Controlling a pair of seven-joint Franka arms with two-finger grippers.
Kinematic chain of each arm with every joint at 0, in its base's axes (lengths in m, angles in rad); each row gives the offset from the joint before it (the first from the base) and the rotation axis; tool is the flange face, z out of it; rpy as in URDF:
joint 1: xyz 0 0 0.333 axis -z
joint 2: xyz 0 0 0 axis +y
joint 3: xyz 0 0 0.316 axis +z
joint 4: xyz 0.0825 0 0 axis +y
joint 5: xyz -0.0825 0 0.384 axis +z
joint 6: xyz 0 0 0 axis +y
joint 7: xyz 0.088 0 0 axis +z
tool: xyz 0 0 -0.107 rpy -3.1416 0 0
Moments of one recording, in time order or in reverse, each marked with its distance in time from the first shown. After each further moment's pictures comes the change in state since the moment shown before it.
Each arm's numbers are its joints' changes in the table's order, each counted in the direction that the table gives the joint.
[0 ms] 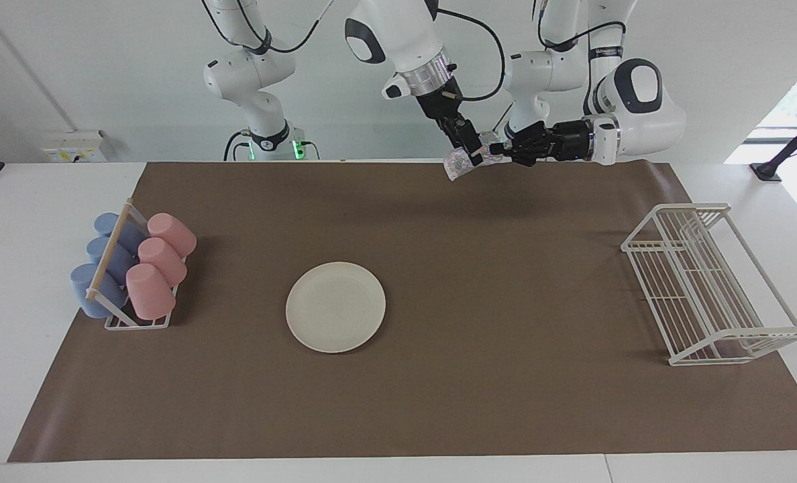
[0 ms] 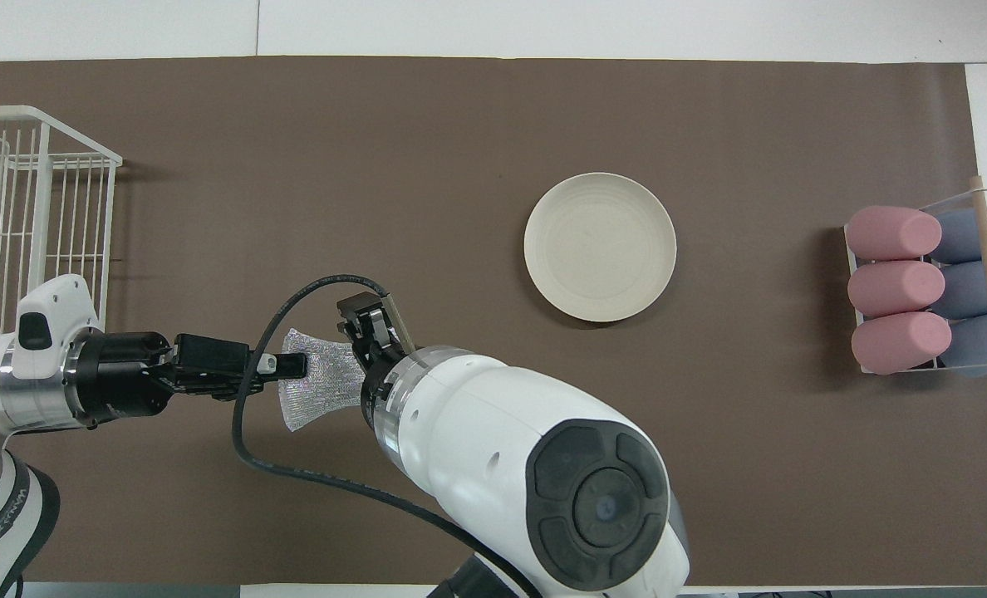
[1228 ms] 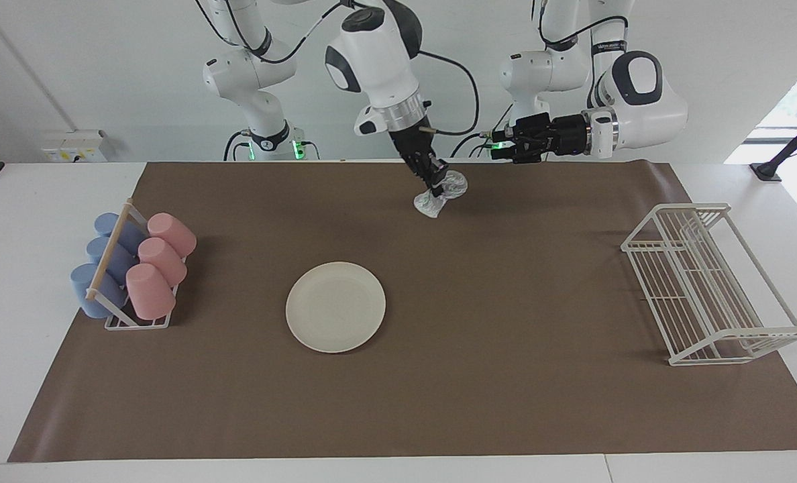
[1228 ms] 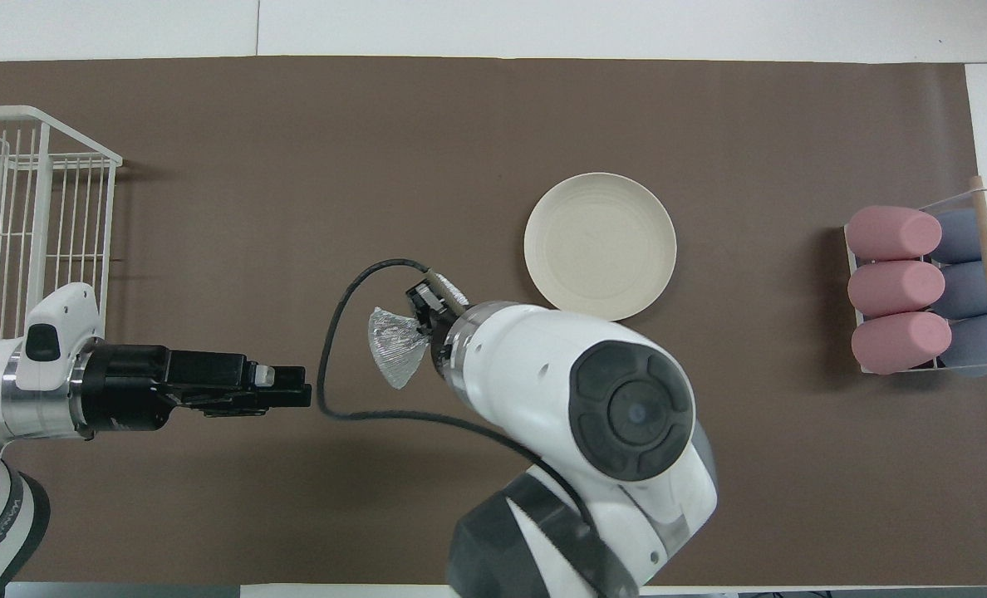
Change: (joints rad) left arm 0.000 -0.032 -0.002 -0.002 0.105 0.001 0.042; right arm 0.149 0.022 -0.012 0.102 -0.059 0.004 0.416
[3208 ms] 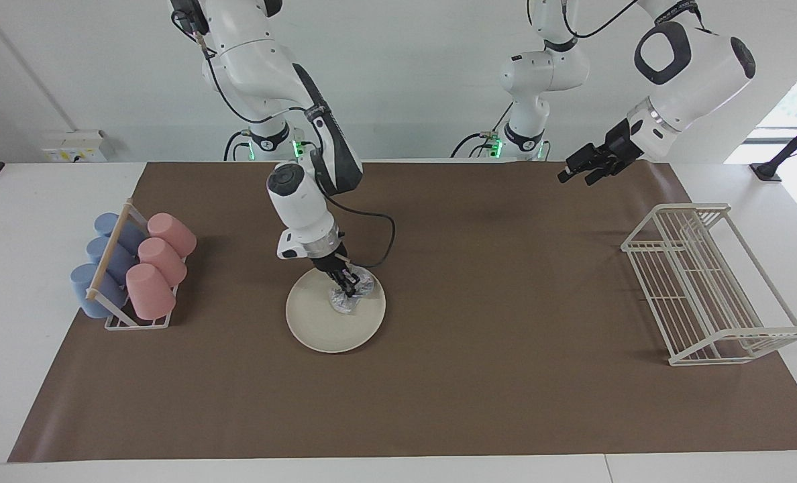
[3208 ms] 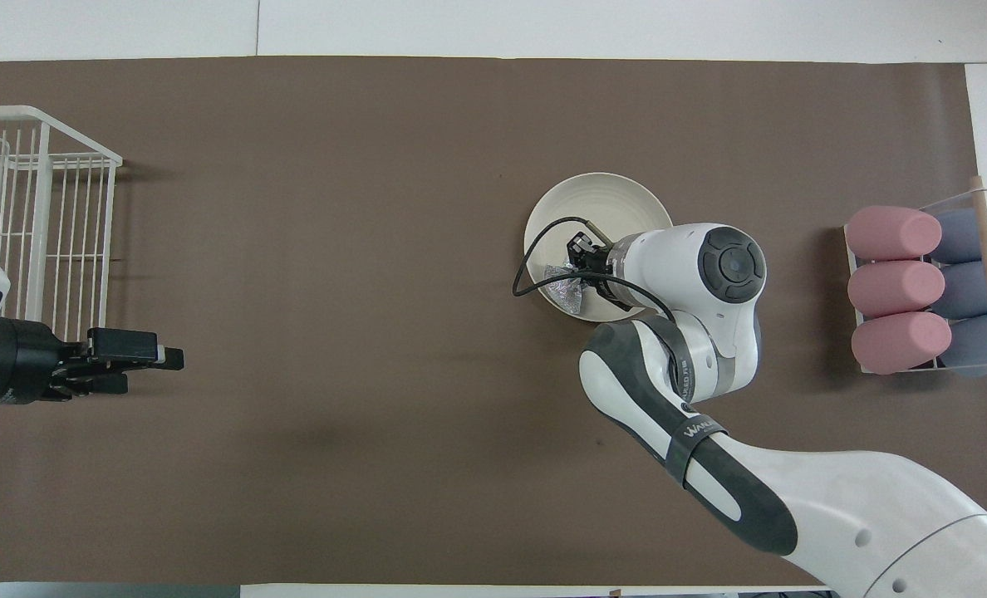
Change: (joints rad) left arm -0.075 0.033 -0.003 -0.217 0.911 -0.128 0.282; right arm 0.252 0.268 0.000 0.178 0.007 -0.308 0.462
